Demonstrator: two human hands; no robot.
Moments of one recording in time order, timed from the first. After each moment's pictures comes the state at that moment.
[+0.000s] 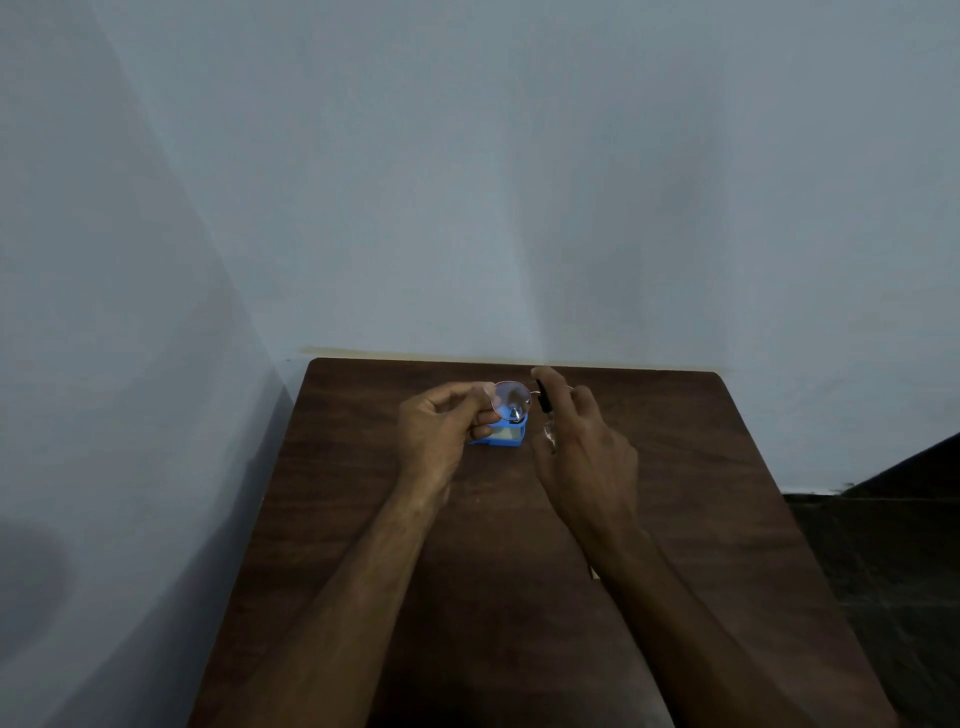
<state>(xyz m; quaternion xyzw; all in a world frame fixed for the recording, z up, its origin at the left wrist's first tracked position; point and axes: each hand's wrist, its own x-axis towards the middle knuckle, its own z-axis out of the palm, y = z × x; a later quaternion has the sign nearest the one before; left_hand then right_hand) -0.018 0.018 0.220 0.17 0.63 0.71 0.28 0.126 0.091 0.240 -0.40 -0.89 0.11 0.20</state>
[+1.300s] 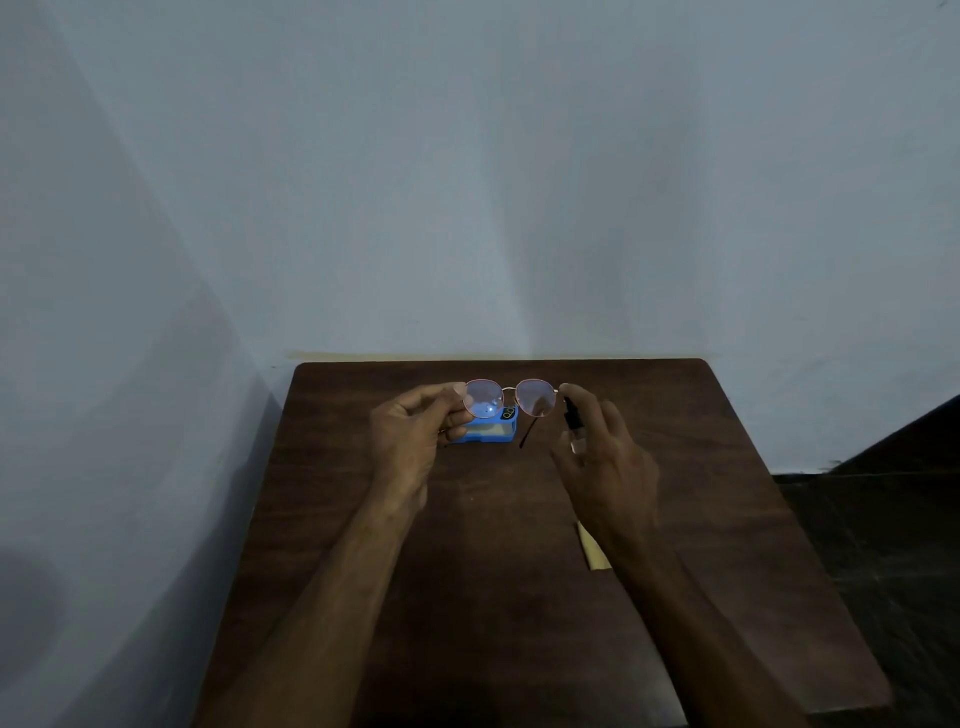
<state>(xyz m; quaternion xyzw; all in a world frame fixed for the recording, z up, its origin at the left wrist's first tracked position) -0.025 0.004 0.227 0.13 0.60 0.72 0.31 0.158 0.103 0.213 -0.42 -0.85 0.15 0.27</state>
